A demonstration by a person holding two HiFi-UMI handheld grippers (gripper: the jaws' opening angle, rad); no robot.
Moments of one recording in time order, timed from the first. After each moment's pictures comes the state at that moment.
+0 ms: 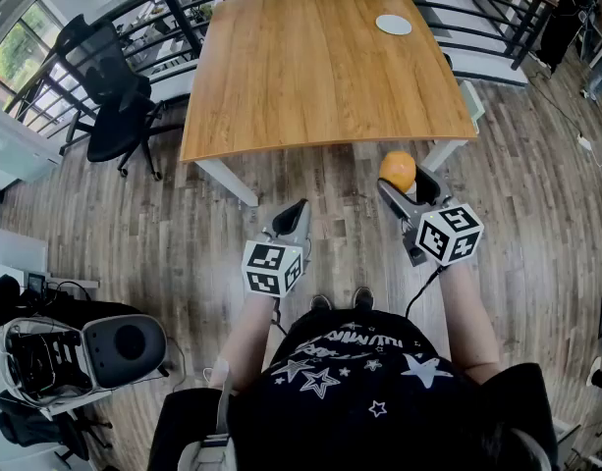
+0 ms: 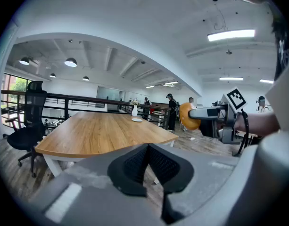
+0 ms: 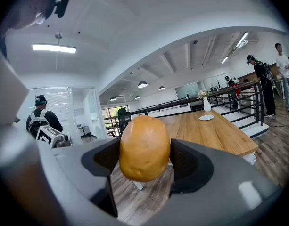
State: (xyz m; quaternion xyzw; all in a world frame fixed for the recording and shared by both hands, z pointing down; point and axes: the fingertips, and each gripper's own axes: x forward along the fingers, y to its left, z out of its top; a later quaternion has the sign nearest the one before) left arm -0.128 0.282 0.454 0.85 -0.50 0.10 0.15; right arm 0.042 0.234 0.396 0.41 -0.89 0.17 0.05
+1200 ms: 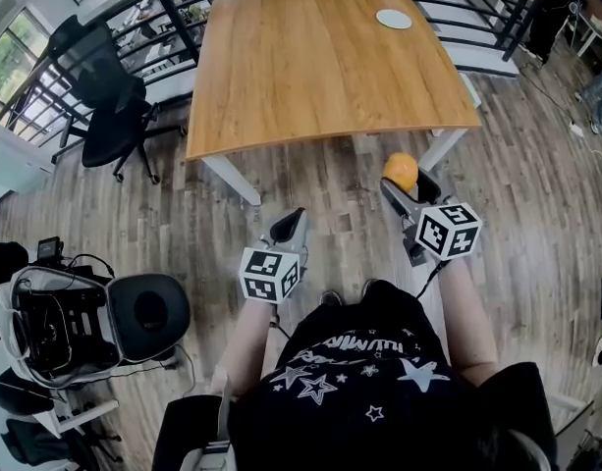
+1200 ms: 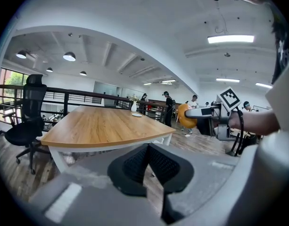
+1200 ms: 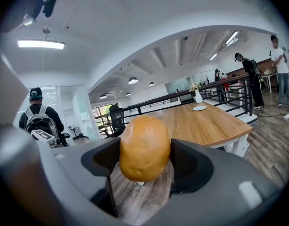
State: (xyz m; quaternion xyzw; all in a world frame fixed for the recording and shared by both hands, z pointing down) left arm -0.196 0.309 0.484 0.86 -0.47 0.11 0.17; right arm -0.007 0.248 0.431 0.46 -0.86 0.21 0.06
